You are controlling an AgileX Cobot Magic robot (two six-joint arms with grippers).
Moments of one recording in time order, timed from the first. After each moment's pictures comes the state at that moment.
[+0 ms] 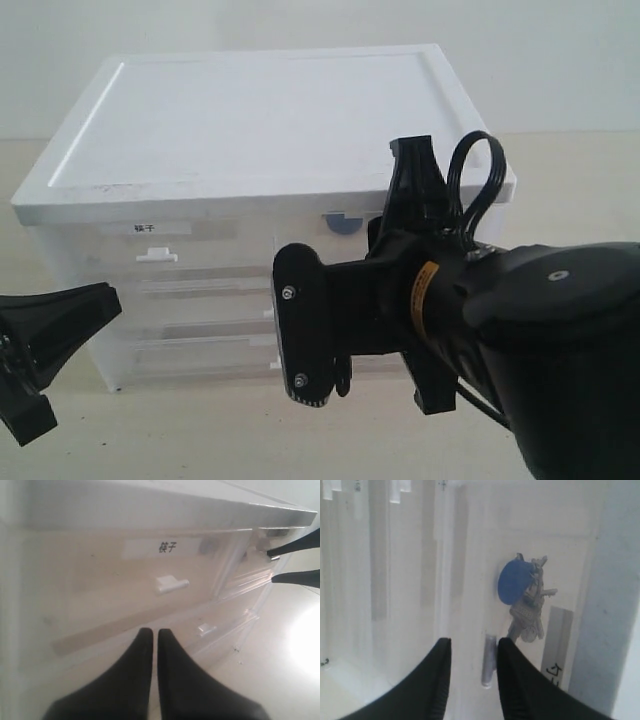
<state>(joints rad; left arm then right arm) 0.06 1.37 -0.03 0.86 -1.21 -0.47 1.18 1.42 -0.77 -1.27 0.79 0.28</state>
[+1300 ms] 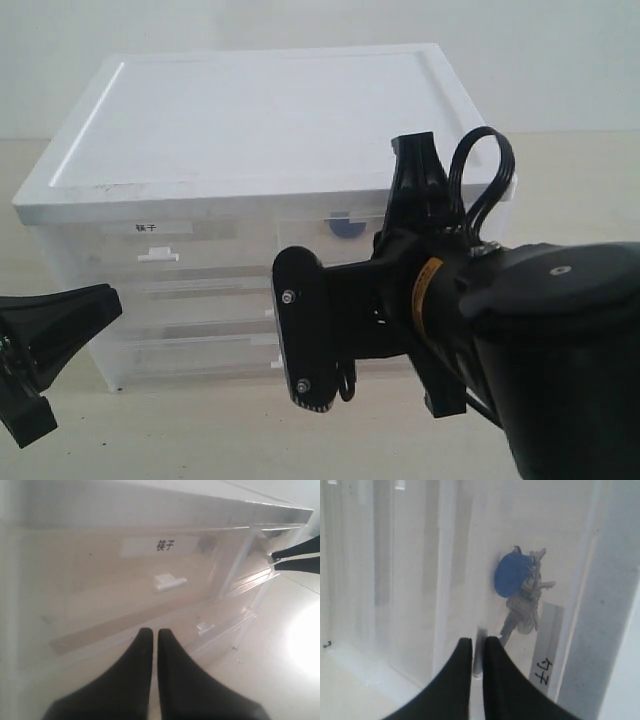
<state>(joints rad) 0.06 1.37 -0.03 0.86 -1.21 -0.47 1.21 1.42 -0.78 -1.18 0.85 0.19</state>
